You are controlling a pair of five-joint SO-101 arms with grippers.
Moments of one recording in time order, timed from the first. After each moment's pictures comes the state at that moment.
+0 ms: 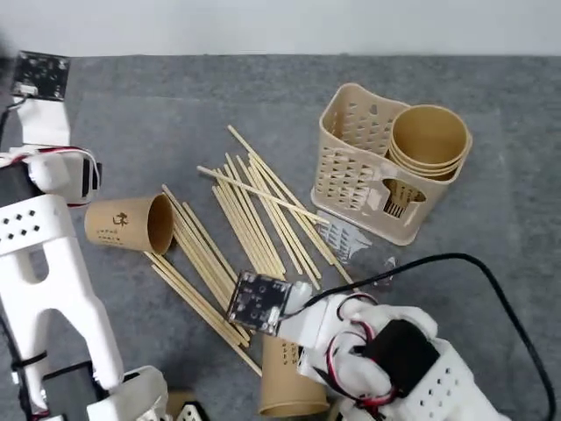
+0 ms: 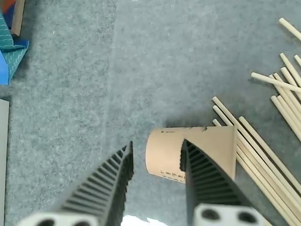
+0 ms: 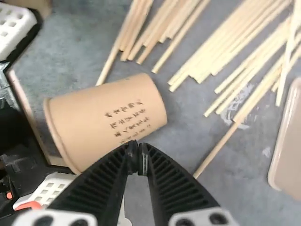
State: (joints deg) left arm -23.0 -13.5 2.7 79.2 -12.7; right arm -50.4 -60.8 38.0 100.5 26.1
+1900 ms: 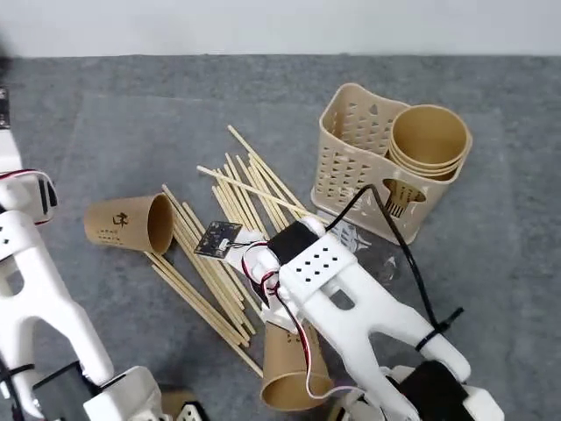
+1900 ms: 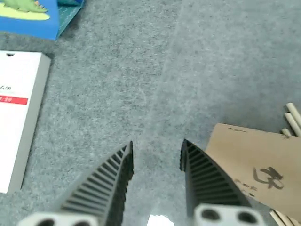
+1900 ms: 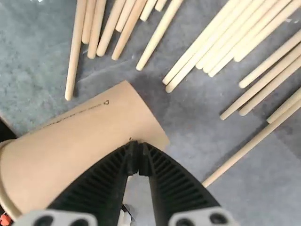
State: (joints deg) left arm -36.2 -13.5 13.5 66.5 -12.7; right arm -42.1 -13.4 29.2 87.9 24.2
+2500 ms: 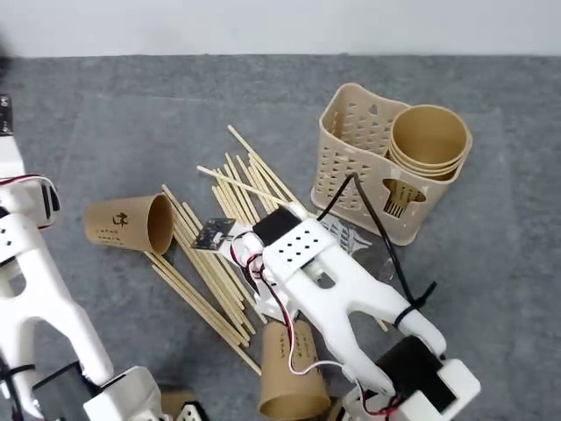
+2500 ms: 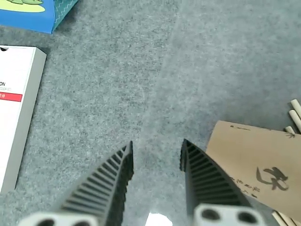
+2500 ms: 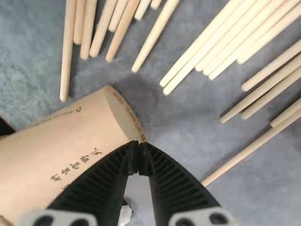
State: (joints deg) left arm -36.1 -13.5 17.2 63.4 -12.7; right arm -42.1 -4.0 22.1 90.1 24.2
